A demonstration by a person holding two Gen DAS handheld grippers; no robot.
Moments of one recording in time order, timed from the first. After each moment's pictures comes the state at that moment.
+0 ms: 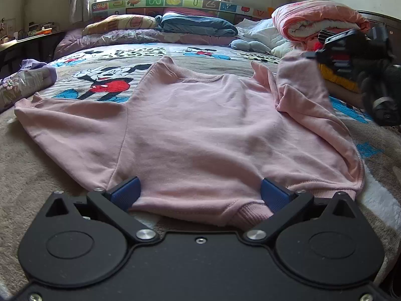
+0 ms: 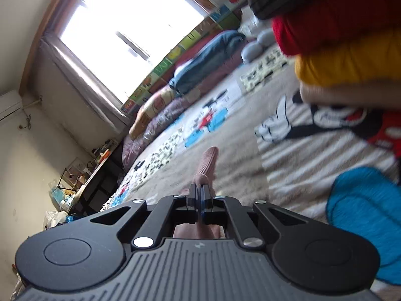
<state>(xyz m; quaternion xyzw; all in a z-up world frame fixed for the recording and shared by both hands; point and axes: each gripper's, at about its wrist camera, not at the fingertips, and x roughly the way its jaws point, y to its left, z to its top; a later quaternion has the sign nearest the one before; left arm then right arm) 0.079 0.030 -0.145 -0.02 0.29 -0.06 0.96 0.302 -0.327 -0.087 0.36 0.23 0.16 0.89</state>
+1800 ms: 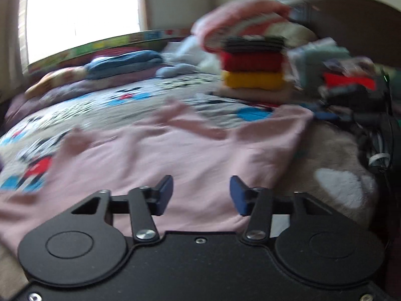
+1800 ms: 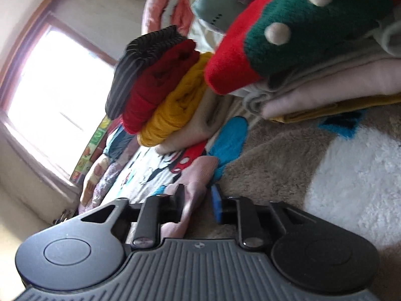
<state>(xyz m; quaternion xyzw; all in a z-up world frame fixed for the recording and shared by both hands) 0.061 -0.110 -0.099 0.11 0.22 -0.20 0.95 0.143 -0.486 -0.174 0.45 0.17 -0.02 0.88</state>
